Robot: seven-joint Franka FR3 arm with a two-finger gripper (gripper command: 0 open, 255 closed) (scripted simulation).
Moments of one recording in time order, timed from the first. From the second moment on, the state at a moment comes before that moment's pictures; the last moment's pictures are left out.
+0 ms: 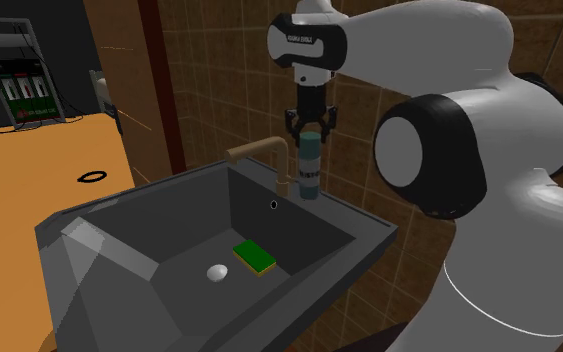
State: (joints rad) arm -0.02 -0.03 -0.05 -1.55 -0.05 1.55 0.06
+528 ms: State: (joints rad) arm -0.02 0.02 -0.05 -1.38 -0.04 1.43 0.05
